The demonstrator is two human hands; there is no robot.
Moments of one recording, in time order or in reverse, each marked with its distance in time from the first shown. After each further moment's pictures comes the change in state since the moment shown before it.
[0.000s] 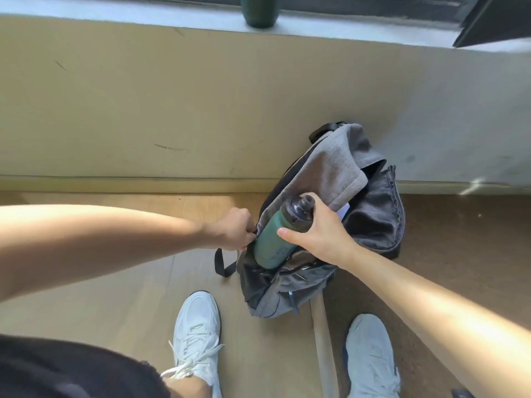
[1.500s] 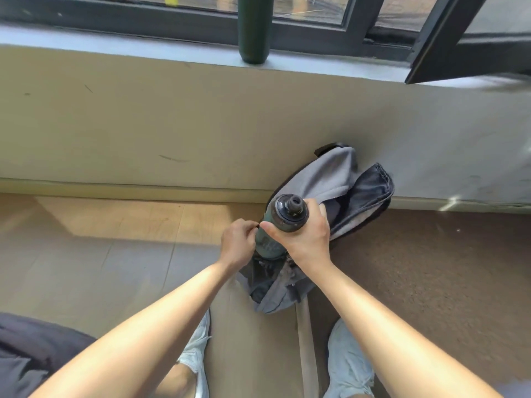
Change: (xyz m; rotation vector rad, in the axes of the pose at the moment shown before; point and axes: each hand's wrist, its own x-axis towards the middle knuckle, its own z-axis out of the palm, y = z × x) left_hand -0.039 0.055 0.053 -0.436 0.591 -0.086; right_hand -0.031 -0.005 0.010 0.042 0.532 -0.145
